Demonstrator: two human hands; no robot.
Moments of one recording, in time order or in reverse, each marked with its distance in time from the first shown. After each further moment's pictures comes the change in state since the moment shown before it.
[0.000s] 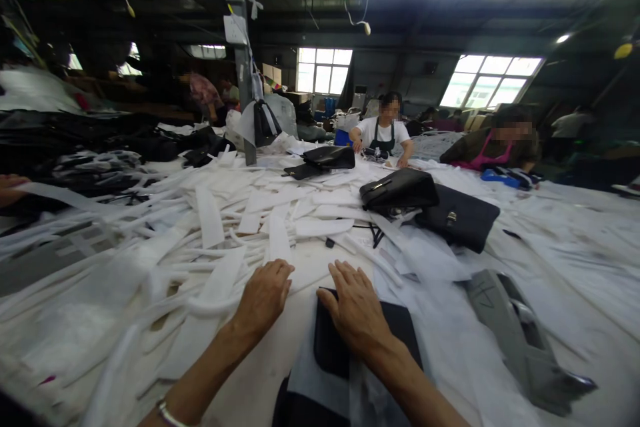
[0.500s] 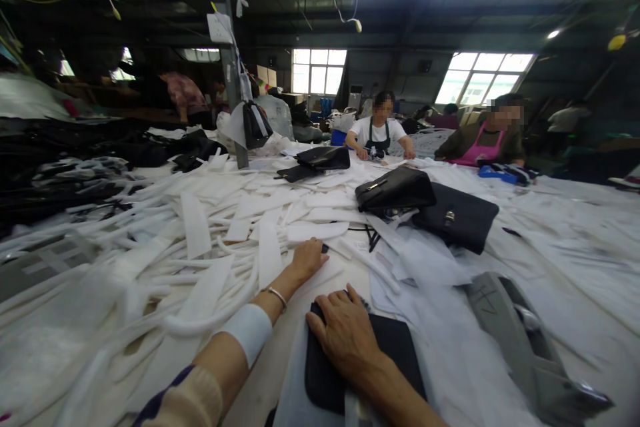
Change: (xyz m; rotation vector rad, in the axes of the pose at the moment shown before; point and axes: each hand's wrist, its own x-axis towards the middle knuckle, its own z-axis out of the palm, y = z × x) left_hand 0.150 0.037 0.092 -0.065 -0.178 -0.020; right_hand -0.002 0.010 0.023 0.021 -0.078 -0.034
